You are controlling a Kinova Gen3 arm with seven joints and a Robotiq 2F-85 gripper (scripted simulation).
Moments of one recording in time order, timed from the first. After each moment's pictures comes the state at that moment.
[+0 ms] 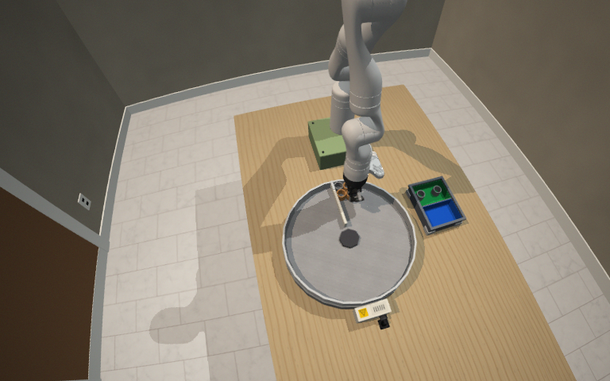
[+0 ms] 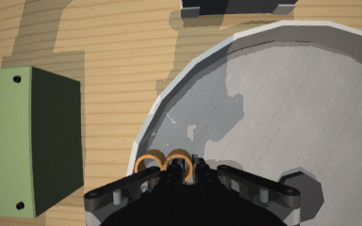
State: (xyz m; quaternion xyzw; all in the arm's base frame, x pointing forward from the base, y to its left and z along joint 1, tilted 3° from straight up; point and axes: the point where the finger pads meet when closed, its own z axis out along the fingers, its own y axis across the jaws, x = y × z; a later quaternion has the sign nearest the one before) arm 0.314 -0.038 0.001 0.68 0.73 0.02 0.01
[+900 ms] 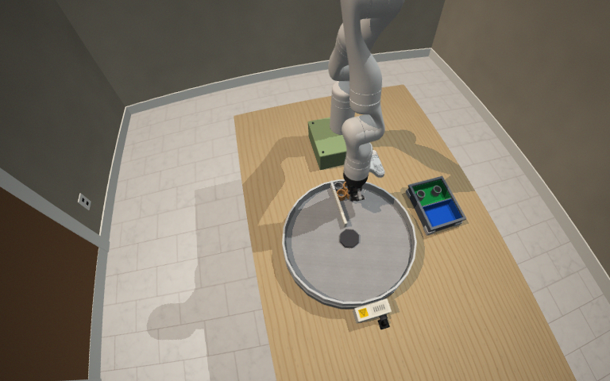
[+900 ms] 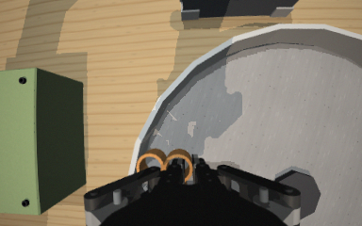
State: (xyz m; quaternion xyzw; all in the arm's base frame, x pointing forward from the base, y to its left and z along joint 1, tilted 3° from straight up) arm 0.314 -0.037 0.007 0.68 0.73 0.02 0.01
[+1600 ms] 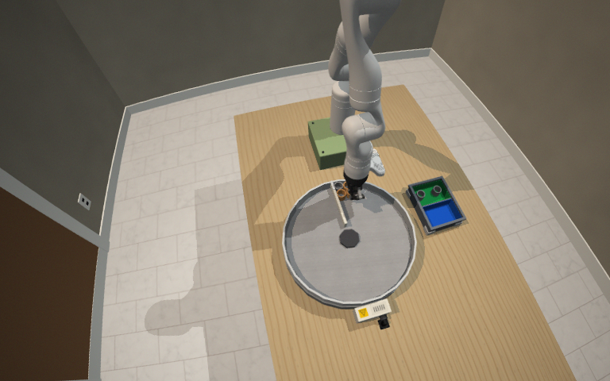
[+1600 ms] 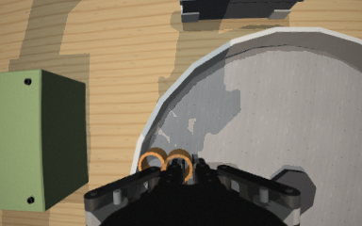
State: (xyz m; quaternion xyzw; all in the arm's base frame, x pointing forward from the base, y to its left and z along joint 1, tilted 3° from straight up) arm 0.313 -0.038 0.013 0.68 0.73 0.02 0.01
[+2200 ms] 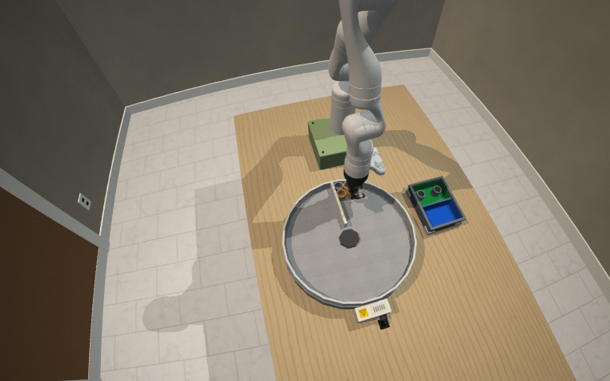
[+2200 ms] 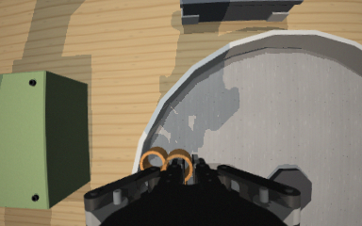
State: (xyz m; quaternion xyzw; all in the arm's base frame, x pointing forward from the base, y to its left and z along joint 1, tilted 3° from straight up) arm 0.313 -0.037 0.018 0.68 0.73 0.02 0.01
